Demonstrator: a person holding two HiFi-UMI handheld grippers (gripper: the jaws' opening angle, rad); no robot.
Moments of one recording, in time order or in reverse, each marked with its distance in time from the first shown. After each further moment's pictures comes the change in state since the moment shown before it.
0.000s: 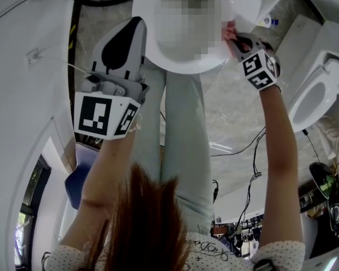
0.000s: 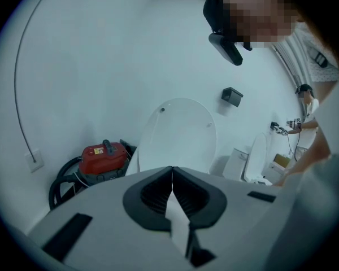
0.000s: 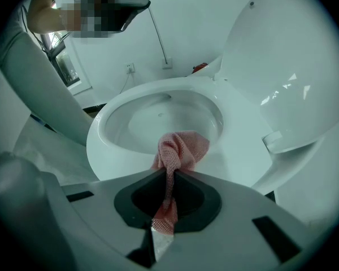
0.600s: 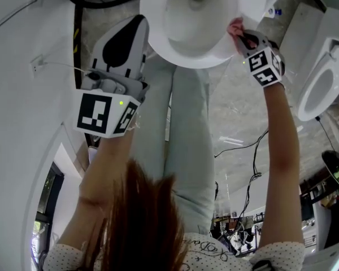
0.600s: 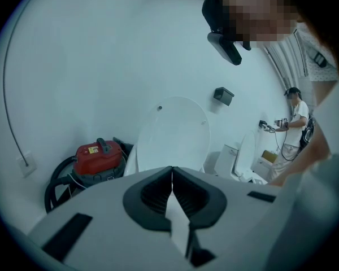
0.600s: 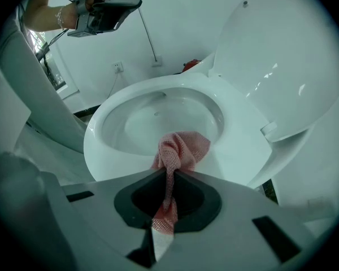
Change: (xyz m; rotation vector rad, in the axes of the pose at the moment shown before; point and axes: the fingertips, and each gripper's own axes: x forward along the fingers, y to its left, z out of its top) left arm -0.014 0.021 -0.004 0.022 0.035 -0.107; right arm 0.005 0.020 0.004 0.108 0.019 -0.074
